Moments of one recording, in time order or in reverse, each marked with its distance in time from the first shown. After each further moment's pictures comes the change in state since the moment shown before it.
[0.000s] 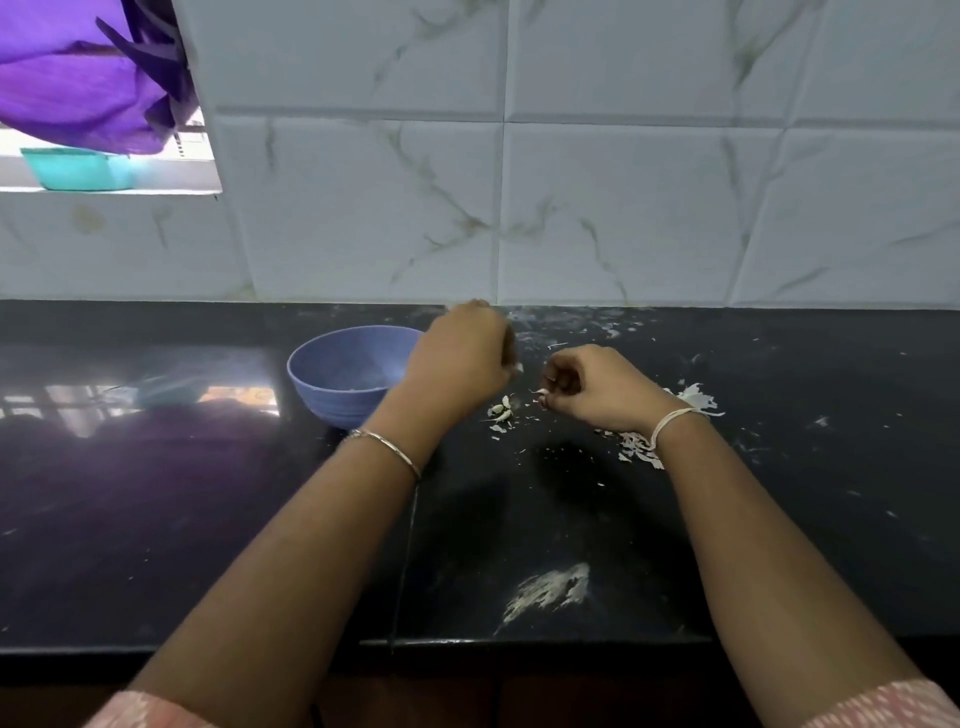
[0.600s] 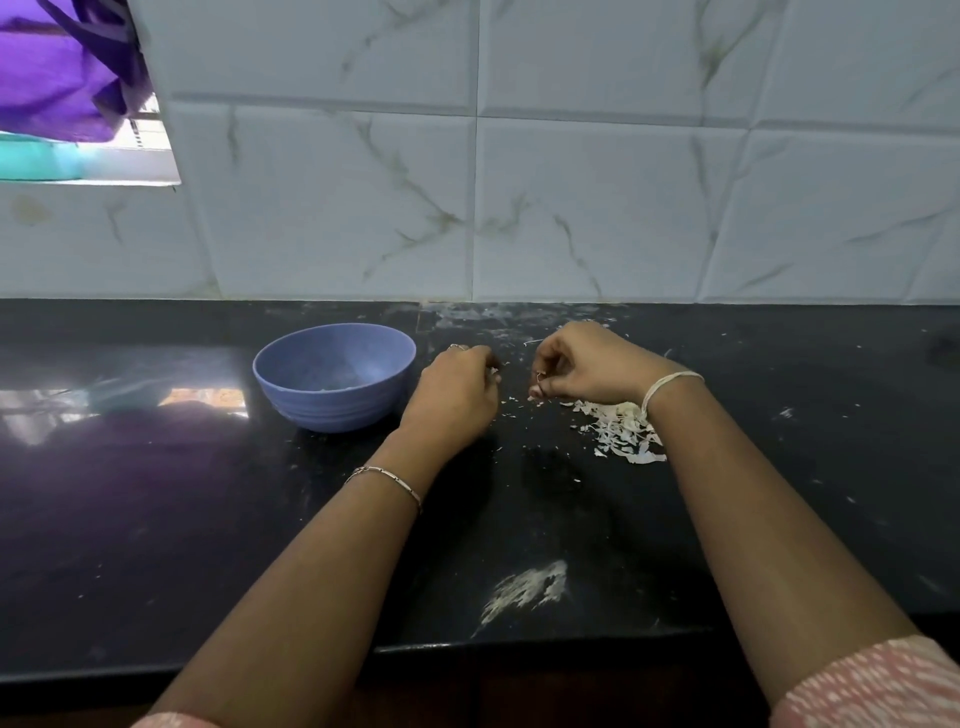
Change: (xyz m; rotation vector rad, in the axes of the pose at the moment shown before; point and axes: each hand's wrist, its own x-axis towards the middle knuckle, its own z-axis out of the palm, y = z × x) left_hand -0.006 -0.004 0.055 -0.222 -0.002 -0.077; right_hand 0.002 -0.007 -0.029 -0.068 -0.125 -0.006
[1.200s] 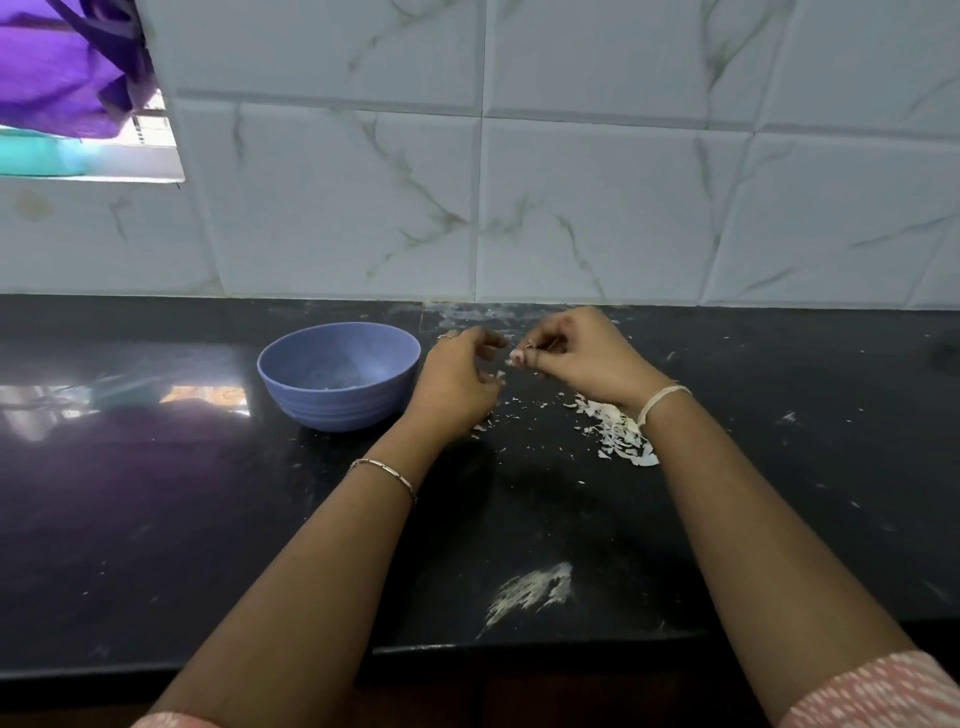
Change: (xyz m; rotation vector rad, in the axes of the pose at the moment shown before) left_hand 0.006 -0.005 -0.003 -0.337 0.048 -0.045; right_hand 0.002 -0.010 0.012 0.376 0.265 -0.043
